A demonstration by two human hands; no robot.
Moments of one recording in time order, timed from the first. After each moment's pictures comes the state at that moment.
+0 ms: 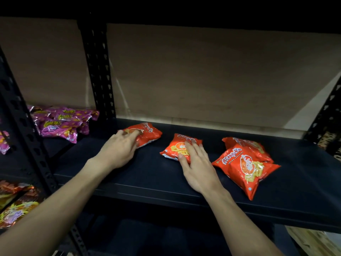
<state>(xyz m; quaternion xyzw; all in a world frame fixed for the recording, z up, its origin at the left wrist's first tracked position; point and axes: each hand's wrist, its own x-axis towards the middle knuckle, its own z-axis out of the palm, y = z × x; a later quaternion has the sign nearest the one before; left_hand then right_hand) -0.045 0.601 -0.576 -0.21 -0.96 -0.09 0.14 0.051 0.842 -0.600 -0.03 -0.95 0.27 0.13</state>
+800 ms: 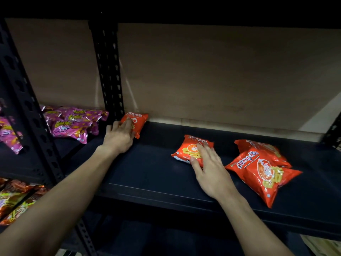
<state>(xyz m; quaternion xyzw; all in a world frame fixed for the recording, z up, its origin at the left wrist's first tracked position) -0.114 0.574 -0.583 -0.08 -0.99 -0.05 0.13 0.053 0.840 -0.599 -0.03 -0.96 0.26 0.12</state>
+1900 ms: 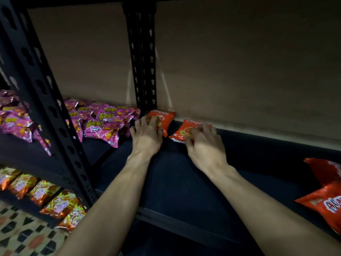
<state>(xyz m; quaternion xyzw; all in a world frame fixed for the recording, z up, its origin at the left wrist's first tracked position) -0.148 0.558 -0.592 0.01 -0.96 -0.18 0.21 -0.085 0.728 -0.571 0.05 -0.98 0.15 0.16</state>
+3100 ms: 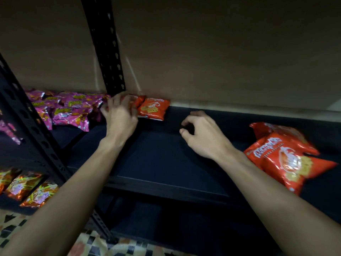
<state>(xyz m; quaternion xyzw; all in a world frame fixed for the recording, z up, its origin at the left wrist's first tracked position) -0.105 0.580 -0.574 -0.04 -0.91 -0.22 0.35 -0.002 0.803 -0.548 0.06 -0.96 0.25 0.12</state>
